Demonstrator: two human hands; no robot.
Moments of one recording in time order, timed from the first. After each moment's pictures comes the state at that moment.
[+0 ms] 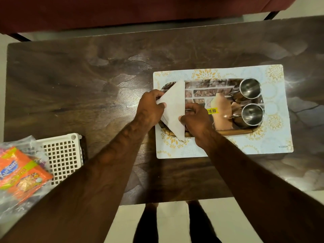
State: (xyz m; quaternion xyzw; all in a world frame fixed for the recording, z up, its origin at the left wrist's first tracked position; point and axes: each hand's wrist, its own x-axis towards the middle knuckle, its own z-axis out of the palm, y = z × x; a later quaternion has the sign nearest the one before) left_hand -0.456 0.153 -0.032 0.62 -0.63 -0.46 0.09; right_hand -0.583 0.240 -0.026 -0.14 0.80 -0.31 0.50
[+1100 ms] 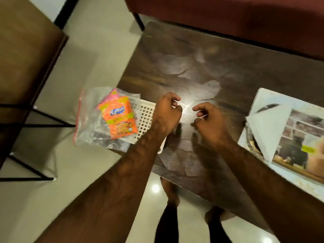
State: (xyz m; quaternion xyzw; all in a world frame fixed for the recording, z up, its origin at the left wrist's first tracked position) left_hand -0.219 0.194 0.020 0.75 -0.46 -0.38 0.28; right_hand -0.367 0.213 0.017 -0.52 0.67 -0.22 0.47
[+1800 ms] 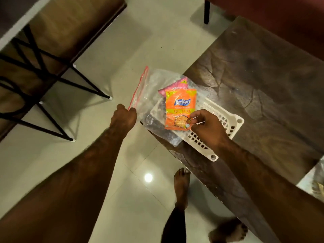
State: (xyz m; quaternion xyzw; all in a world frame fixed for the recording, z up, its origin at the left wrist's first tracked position) left_hand 0.085 0.305 0.002 0.93 -0.13 -0.31 0.13; right_hand -0.172 0.226 -0.005 -0.59 0.55 -0.10 0.58
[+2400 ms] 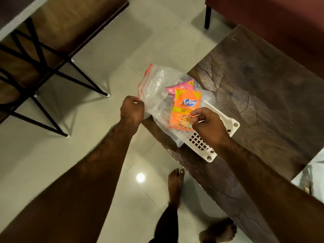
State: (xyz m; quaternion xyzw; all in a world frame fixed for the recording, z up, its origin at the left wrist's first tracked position) left_hand 0.063 0.285 0.017 0.89 -0.09 -0.30 0.34; right_hand -0.169 0.220 0.017 -0.59 0.56 -0.10 0.57
